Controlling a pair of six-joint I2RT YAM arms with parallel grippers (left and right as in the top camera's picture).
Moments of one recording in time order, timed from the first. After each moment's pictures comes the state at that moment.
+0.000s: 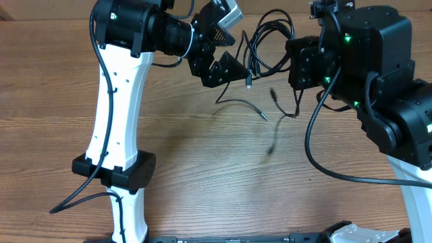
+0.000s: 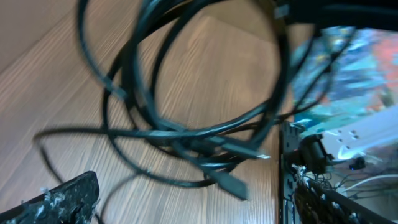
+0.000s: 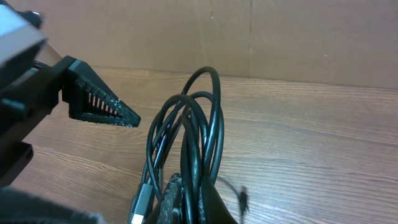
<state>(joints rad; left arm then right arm) -0.32 2.12 2.78 -1.68 0.93 0.58 0.44 1.45 2.07 -1.20 0.03 0.26</state>
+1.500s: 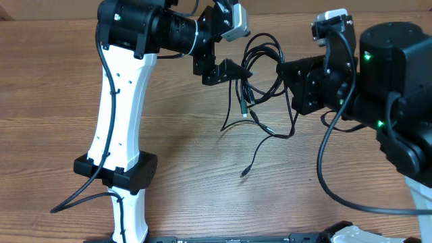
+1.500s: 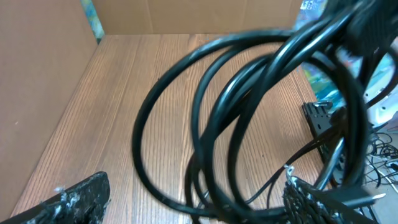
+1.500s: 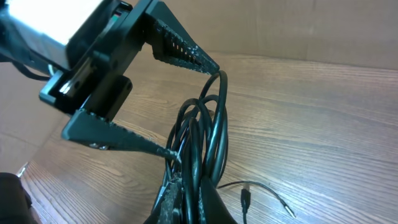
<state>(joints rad) -0.34 2.12 2.78 -1.61 1.00 0.90 0.44 1.39 2.07 -1.27 -0.20 0.25</state>
